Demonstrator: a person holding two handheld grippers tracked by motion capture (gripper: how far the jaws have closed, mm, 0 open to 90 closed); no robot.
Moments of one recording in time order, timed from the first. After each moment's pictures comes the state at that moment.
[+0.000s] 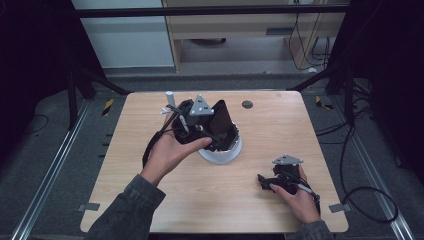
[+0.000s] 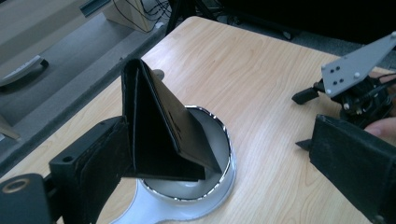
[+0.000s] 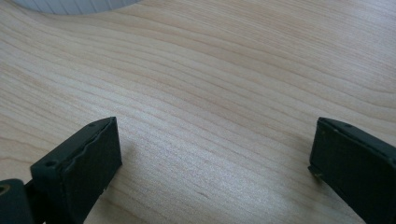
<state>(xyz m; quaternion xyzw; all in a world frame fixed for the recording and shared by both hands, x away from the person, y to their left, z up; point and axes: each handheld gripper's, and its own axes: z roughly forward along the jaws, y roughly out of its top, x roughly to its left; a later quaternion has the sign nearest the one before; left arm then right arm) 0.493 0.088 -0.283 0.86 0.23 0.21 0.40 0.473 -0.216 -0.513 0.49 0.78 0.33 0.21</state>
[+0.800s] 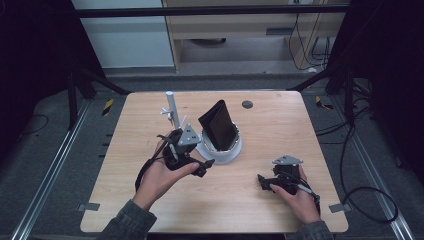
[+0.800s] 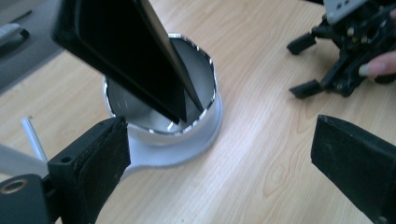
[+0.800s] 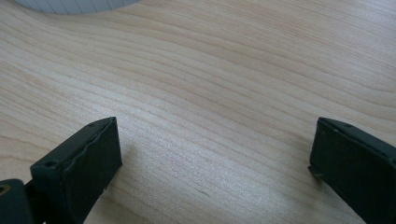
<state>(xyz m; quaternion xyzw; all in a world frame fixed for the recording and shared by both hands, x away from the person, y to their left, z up) 0.468 0.119 -0.354 0.87 0.25 0.18 0.38 0.472 -0.215 -0.513 0.49 0.78 0.33 0.21</state>
